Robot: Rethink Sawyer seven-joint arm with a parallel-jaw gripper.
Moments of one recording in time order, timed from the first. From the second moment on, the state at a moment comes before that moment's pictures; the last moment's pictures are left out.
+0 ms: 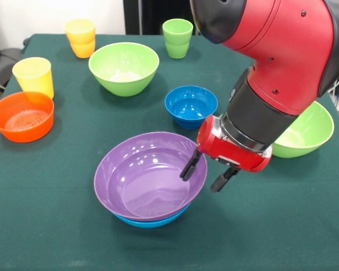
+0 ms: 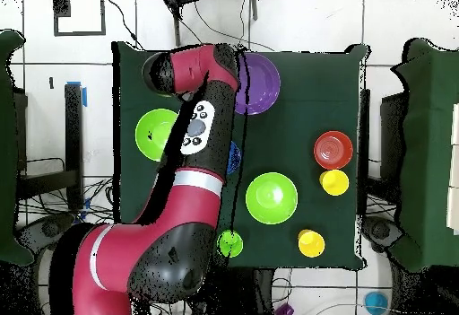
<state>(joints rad) 0.10 0.03 -0.47 0.60 0.03 0.89 1.94</state>
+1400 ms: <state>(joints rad) 0.10 0.07 -0.48 0.59 0.03 0.89 1.94</state>
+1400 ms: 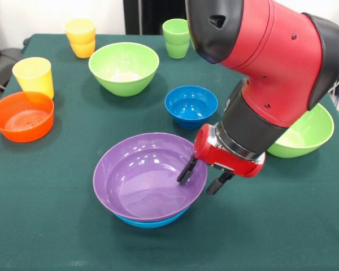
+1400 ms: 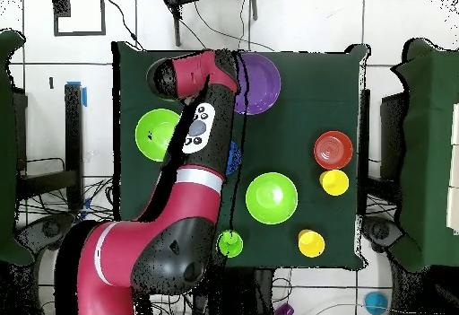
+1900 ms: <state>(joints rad) 0.11 0.01 -0.47 0.64 0.03 0.89 1.94</state>
